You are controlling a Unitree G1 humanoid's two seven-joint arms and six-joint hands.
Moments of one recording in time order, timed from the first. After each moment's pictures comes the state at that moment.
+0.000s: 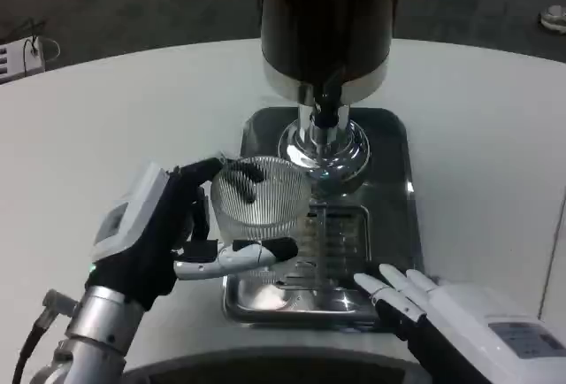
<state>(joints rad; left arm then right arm) -0.44 0.34 0.01 0.36 0.47 -0.53 0.12 0.21 -0.16 0.15 -1.03 -1.06 0.17 0.79</state>
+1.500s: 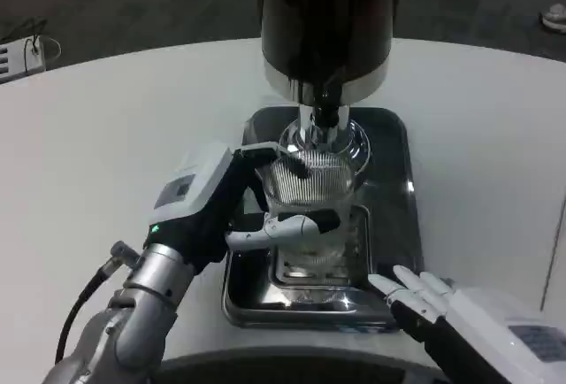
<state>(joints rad) -0.71 0.35 -0.18 0.69 0.55 -0.51 0.22 0.24 -0.15 0.05 -1.03 -0.95 0.12 0.80</state>
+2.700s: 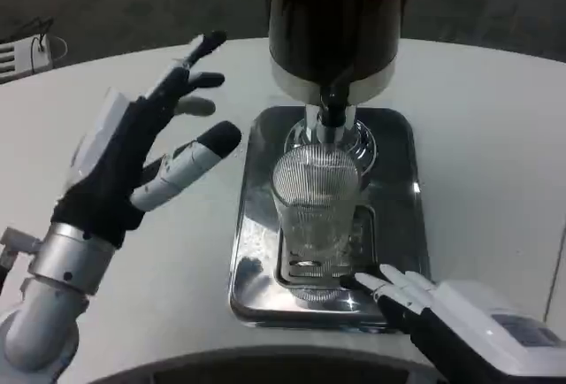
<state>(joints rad) -0.52 0.44 0.04 0.22 0.10 -0.49 -0.09 0.15 -0.21 0.11 -0.98 -0.93 0.23 0.80</state>
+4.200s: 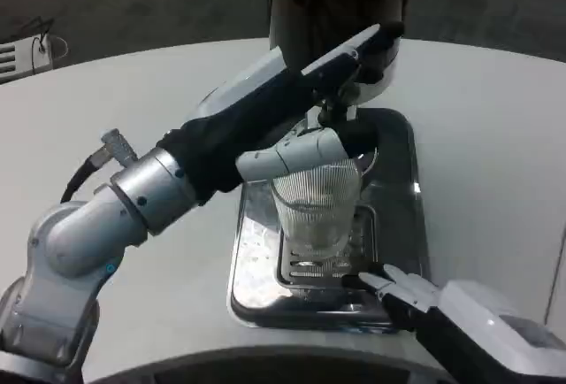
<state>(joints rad) -0.74 0.46 -0.09 0.09 0.02 -0.26 -0.56 0.16 -0.20 0.10 -0.99 -0.86 0.30 0.79</state>
